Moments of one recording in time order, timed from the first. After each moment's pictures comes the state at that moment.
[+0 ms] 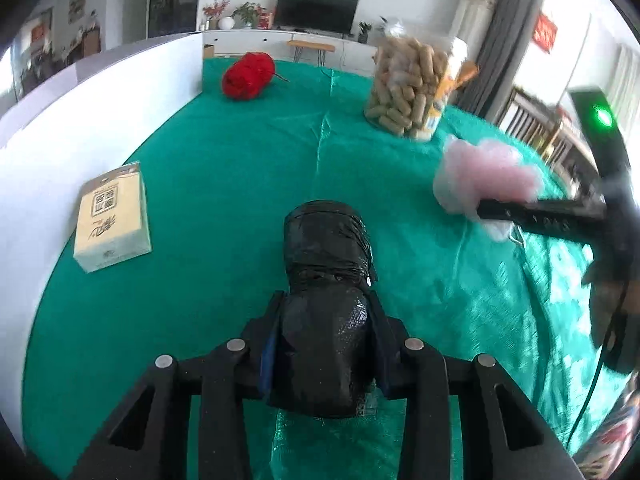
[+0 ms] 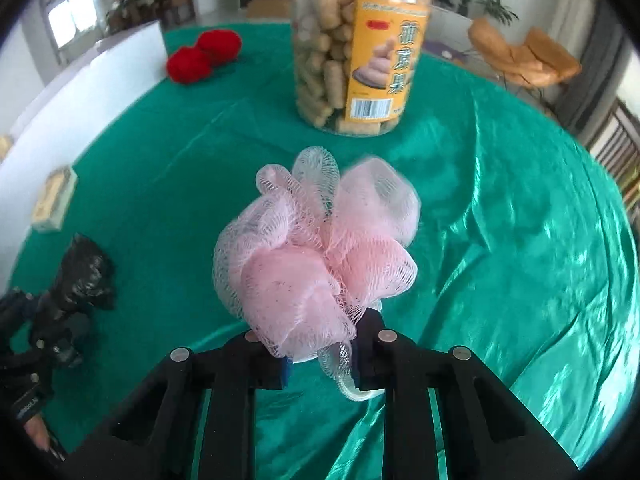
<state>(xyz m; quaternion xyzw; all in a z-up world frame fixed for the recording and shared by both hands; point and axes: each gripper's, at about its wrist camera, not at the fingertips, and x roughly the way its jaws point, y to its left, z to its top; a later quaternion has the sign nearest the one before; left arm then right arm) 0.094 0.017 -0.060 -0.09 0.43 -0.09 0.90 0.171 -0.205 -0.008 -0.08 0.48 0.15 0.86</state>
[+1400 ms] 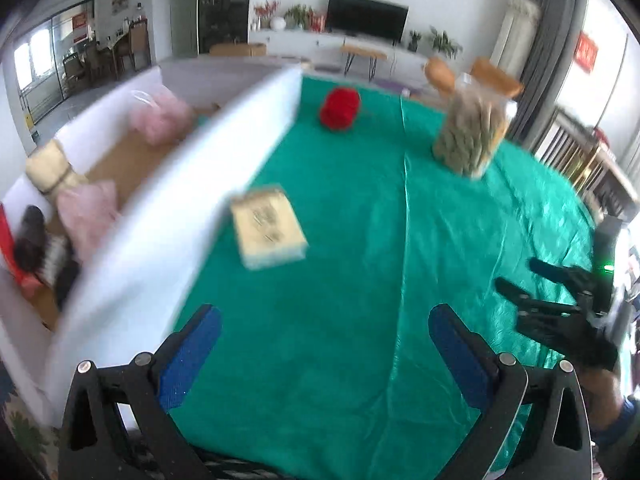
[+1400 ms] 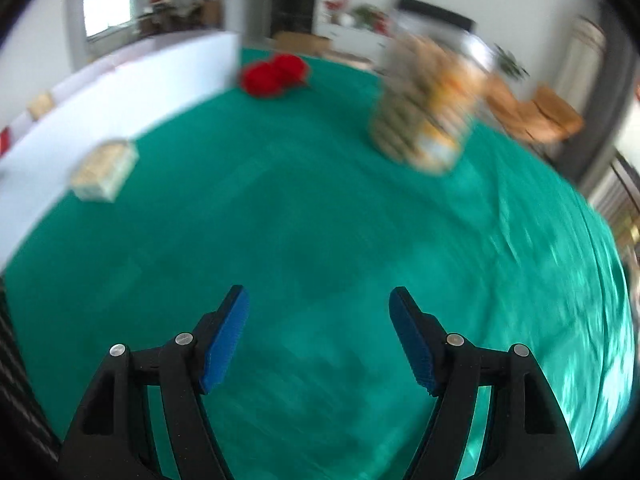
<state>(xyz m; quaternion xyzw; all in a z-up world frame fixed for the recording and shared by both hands) 0.051 0.091 -0.004 -0.07 0.45 0.00 0.89 0.101 -0.177 -0.034 -0.13 0.42 0.14 0.89</state>
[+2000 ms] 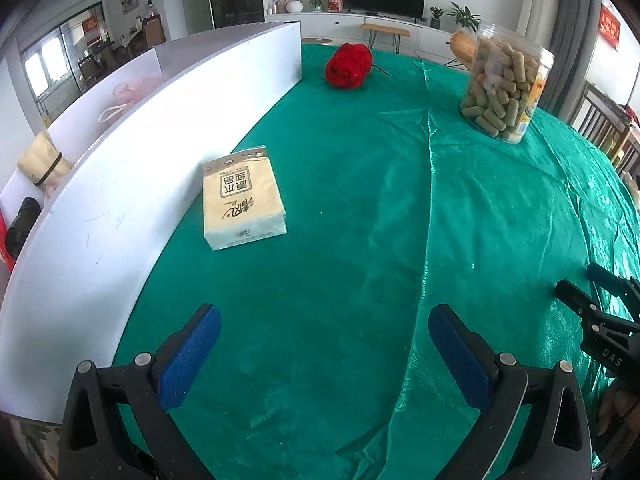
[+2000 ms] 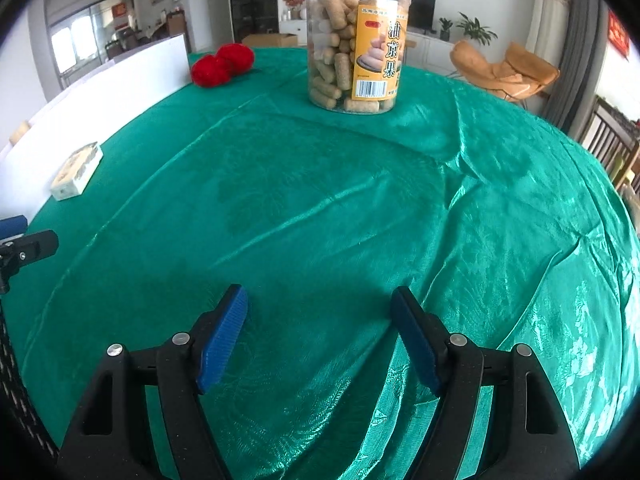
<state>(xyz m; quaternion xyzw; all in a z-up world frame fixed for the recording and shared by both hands) 0.072 0.064 -0.047 -0.04 0.47 0.06 0.88 0.094 -0.215 -0.047 -0.07 0.42 0.13 0.89</state>
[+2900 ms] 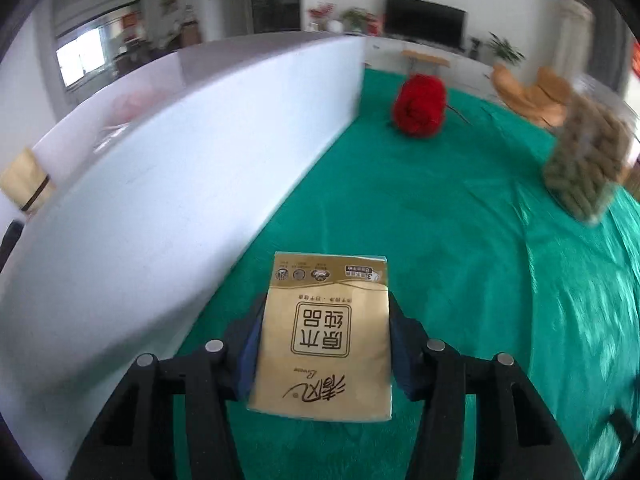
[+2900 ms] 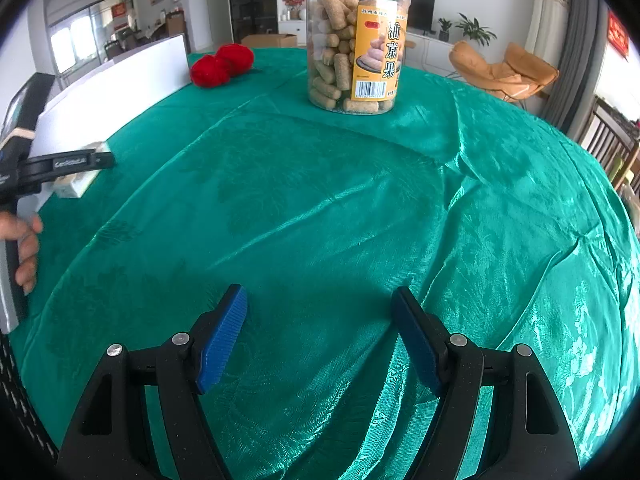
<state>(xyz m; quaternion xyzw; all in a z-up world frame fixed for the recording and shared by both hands) 0.158 0.111 -0.071 -0.06 0.43 0.11 0.89 0.097 -0.214 -0.048 -0.07 0.42 0.12 0.90</state>
